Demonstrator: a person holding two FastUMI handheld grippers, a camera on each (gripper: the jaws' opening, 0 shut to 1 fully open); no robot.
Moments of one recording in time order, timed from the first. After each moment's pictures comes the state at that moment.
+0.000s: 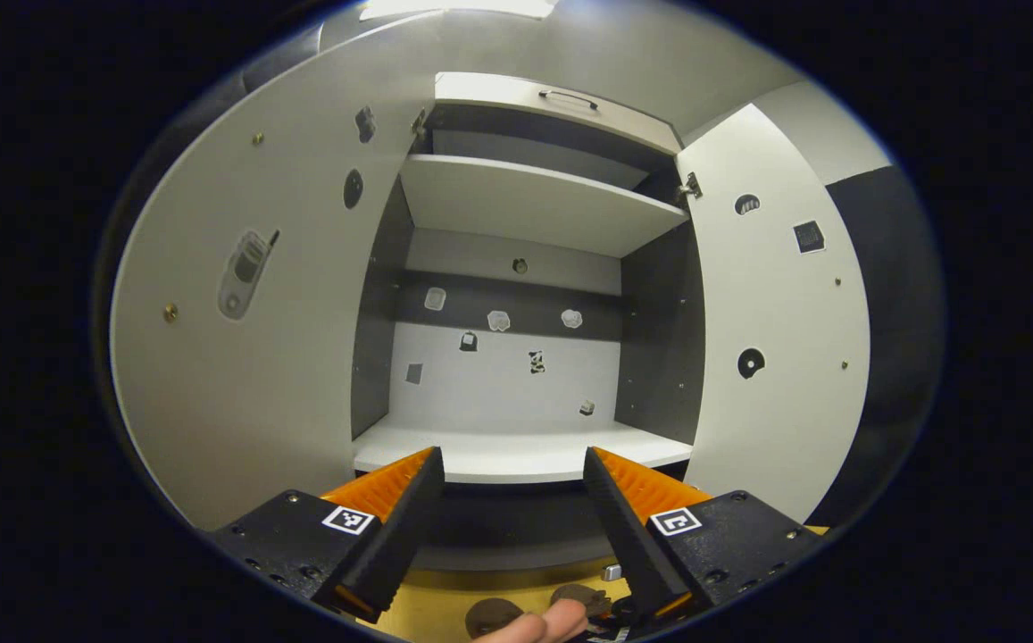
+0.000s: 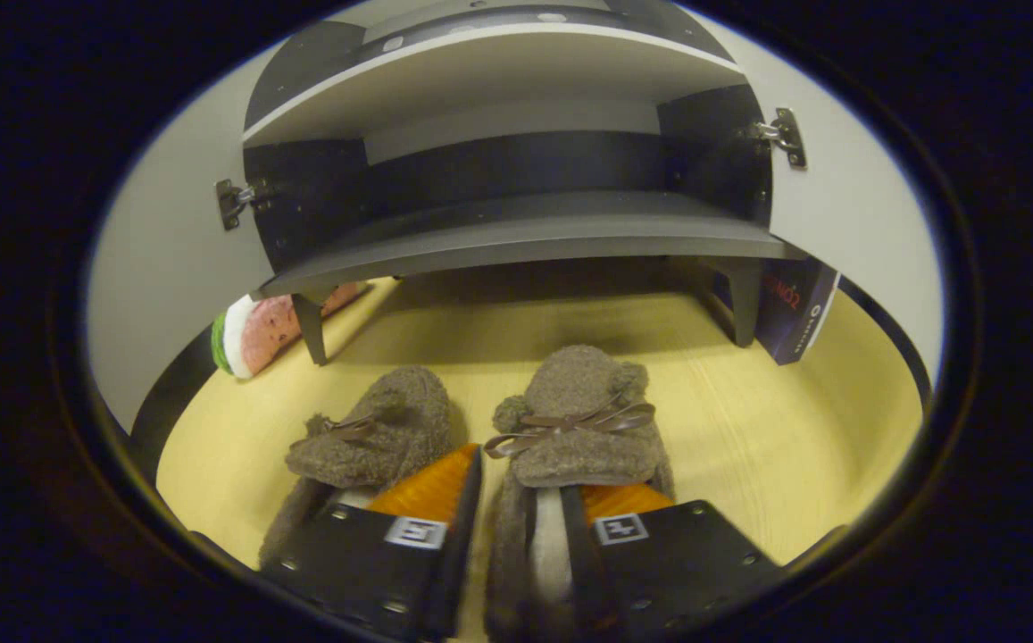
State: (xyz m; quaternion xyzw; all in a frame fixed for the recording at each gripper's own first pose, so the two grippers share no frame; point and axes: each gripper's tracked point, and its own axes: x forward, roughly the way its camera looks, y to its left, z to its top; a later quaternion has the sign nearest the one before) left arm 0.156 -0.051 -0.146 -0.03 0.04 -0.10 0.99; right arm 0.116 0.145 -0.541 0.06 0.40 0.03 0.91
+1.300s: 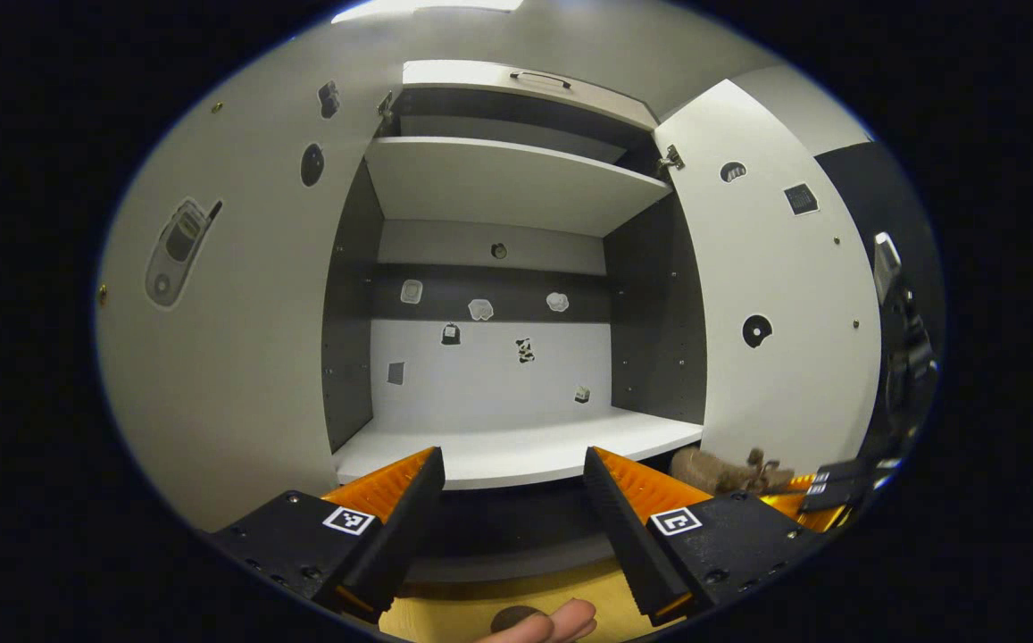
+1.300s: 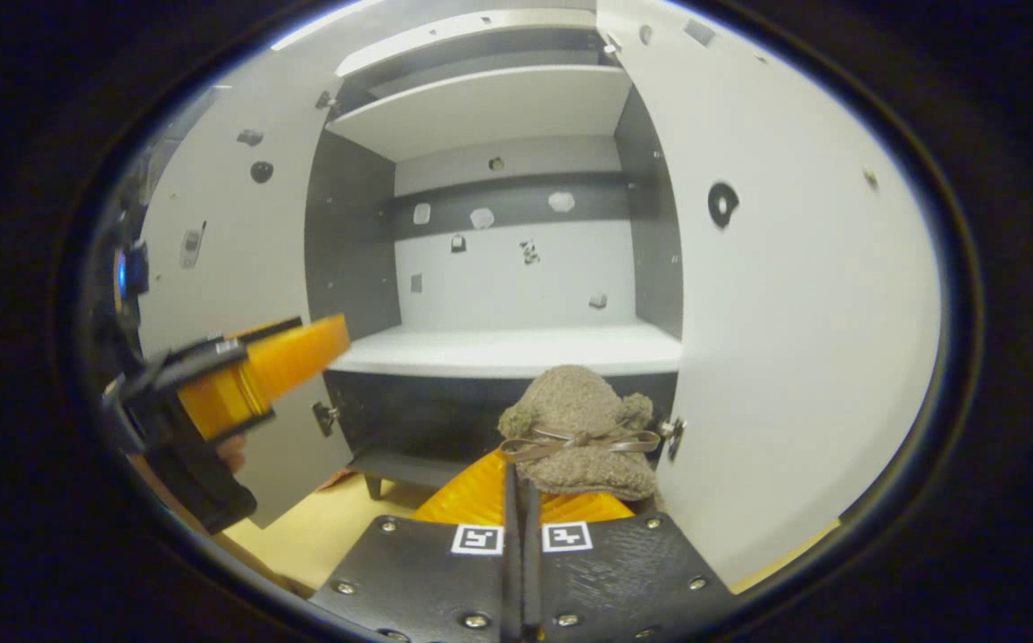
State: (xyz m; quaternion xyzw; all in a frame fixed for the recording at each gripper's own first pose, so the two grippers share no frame) left arm 0.178 -0.051 -0.158 0.00 0.03 -0.14 0.99; right arm 0.163 0.070 -0.222 0.03 0.18 0.06 0.98
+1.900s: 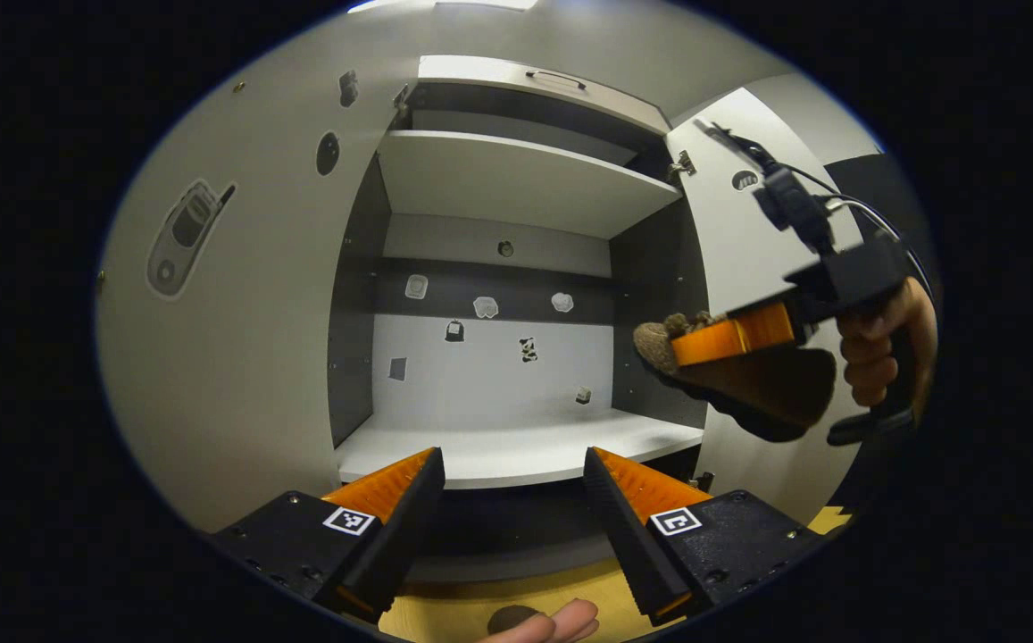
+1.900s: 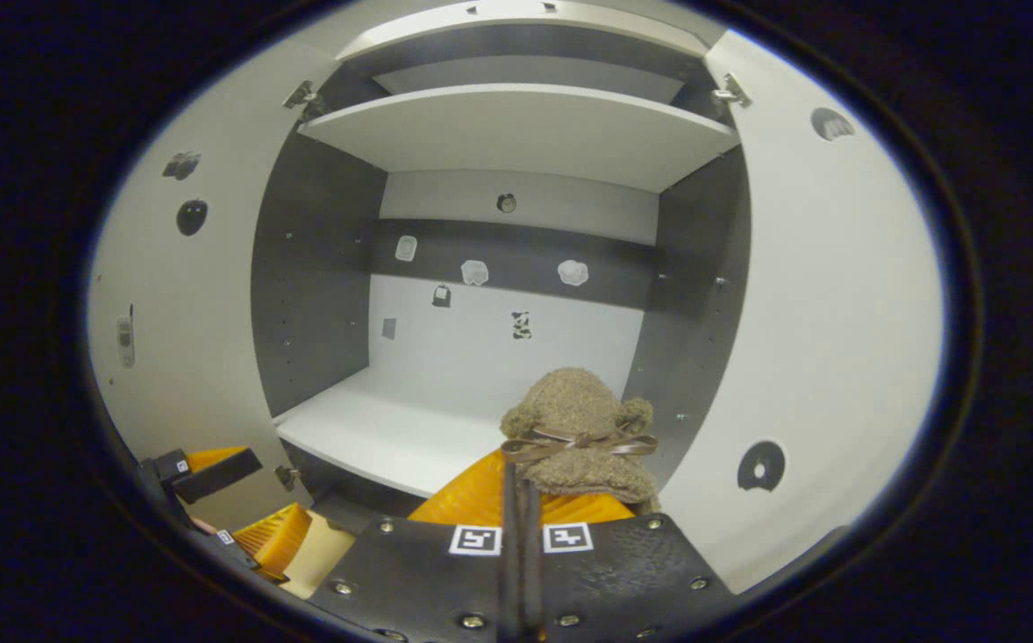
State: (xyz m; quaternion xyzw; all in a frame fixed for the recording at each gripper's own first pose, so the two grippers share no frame) left arm 0.181 -0.037 -0.158 -0.03 0.04 -0.13 0.99; right arm 0.293 0.087 -0.119 -0.05 0.20 0.06 0.98
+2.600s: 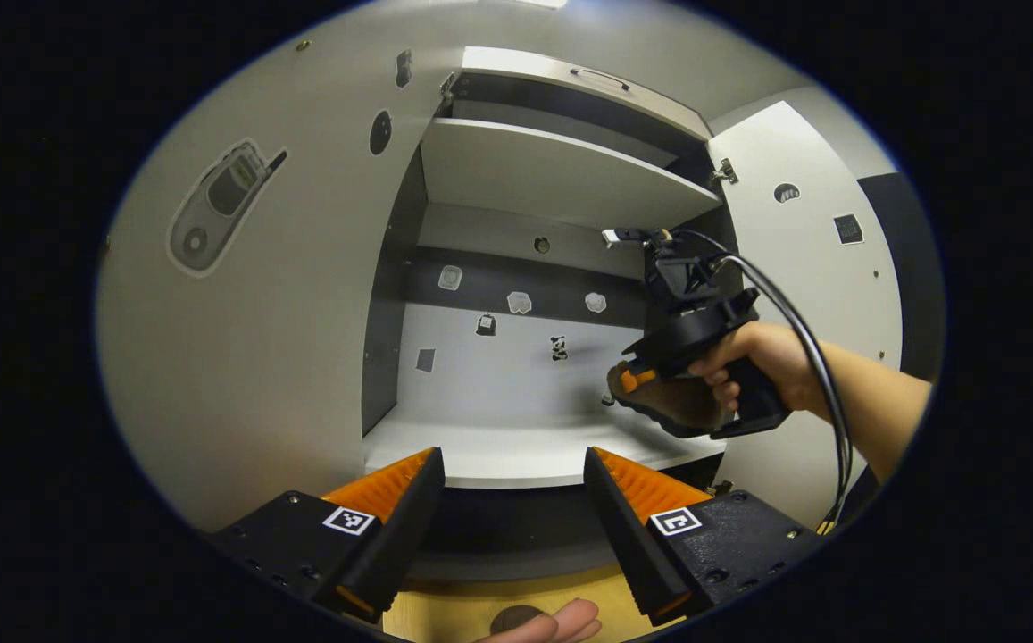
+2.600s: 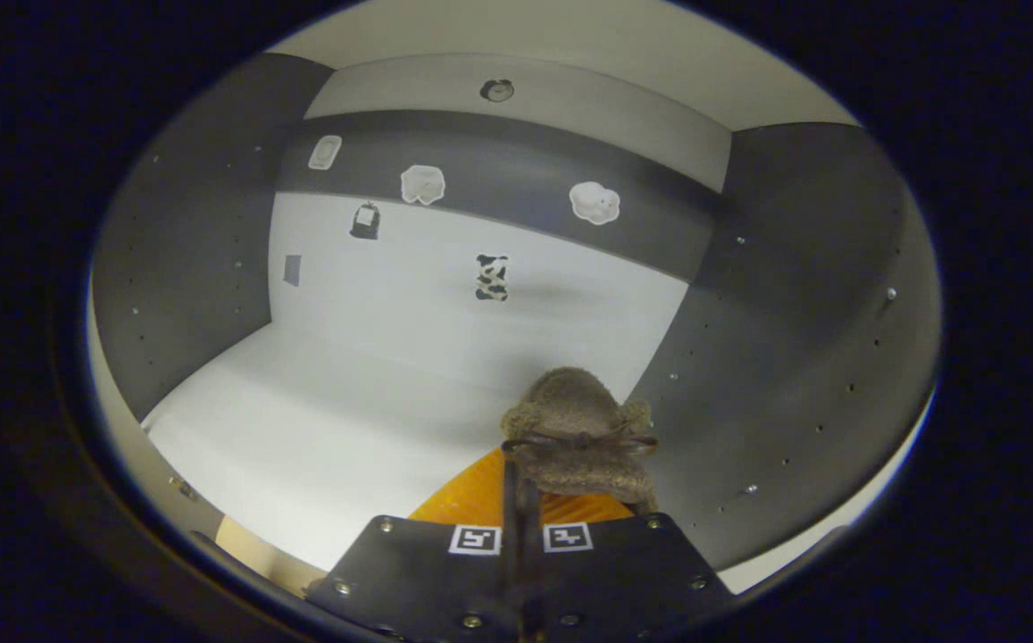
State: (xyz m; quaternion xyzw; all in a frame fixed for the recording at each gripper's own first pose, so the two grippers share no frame) left arm 0.192 -0.010 -0.158 -0.04 0.04 -0.10 0.99; right arm 0.444 0.080 -0.214 -0.12 0.28 0.01 0.95
